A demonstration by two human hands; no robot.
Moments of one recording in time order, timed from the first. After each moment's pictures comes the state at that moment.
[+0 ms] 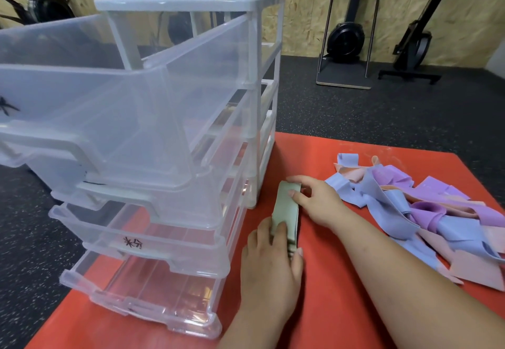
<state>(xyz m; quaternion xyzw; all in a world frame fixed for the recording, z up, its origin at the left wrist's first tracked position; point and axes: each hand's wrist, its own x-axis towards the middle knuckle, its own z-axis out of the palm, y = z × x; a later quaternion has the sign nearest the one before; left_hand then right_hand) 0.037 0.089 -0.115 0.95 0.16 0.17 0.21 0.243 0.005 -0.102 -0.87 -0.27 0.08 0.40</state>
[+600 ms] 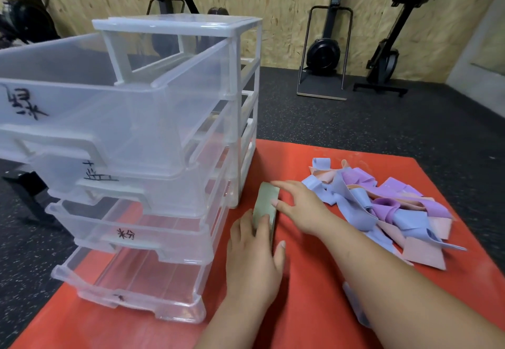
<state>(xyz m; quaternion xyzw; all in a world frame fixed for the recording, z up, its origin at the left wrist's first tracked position) 0.030 0.081 -0.105 0.95 0.14 0.21 0.20 0.202 -0.022 -0.073 -0.89 -0.31 0.05 0.32</state>
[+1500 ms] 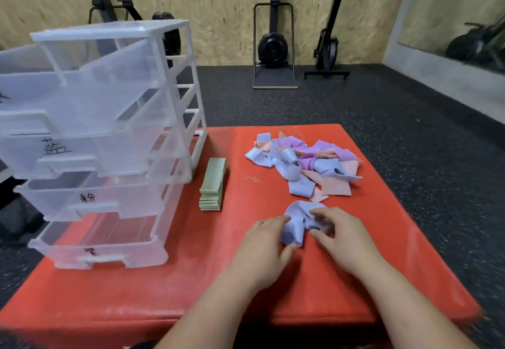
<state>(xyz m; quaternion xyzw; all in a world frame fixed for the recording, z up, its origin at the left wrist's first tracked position) -0.037 -0.042 -0.095 0.96 -0.10 0.04 0.27 0.020 -0.263 -0.089 -0.93 -0.16 -0.06 0.32</state>
